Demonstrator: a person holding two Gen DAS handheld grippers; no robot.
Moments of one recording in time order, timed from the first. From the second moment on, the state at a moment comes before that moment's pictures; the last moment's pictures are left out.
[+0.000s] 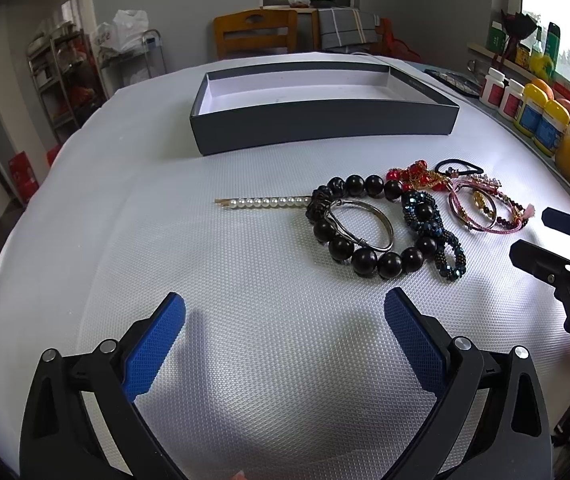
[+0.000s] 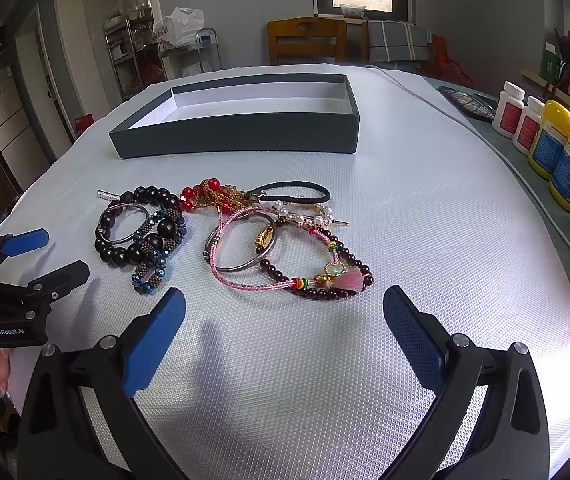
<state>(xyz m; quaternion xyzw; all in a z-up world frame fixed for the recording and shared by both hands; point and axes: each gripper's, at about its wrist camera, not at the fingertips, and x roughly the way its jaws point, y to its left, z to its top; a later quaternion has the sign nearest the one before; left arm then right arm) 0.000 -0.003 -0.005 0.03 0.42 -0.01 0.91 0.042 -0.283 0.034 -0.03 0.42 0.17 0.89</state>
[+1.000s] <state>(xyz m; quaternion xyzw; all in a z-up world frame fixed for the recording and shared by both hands) 0.000 -0.004 -0.005 0.03 0.42 -0.01 0.91 0.042 -0.284 0.035 -0.03 0.42 0.17 0.89</state>
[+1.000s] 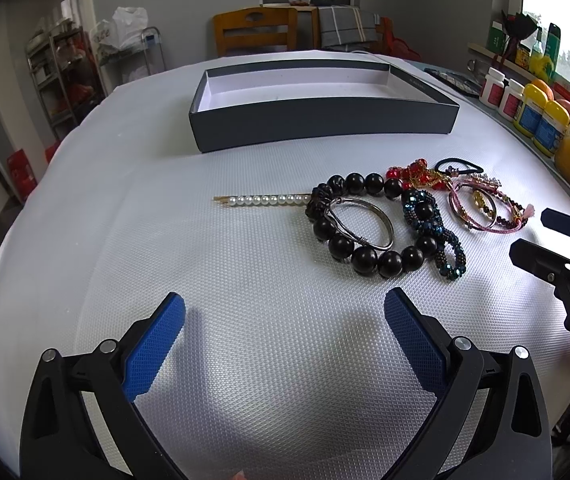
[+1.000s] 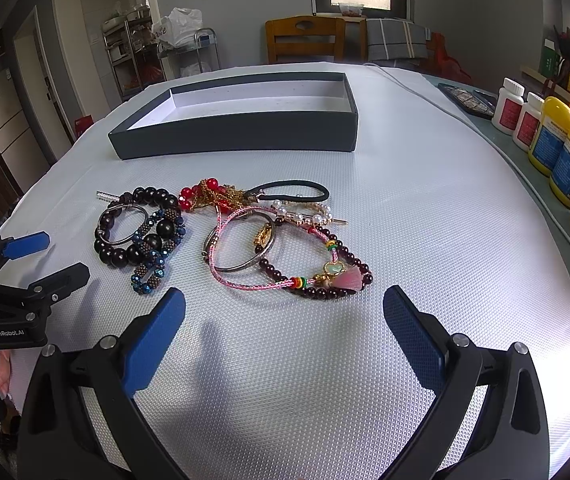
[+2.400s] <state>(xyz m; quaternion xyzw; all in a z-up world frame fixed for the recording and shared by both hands) -0.002 0.014 0.018 -0.02 0.39 -0.08 0.92 0.045 -0.285 0.053 -0.05 0.41 0.23 0.88</state>
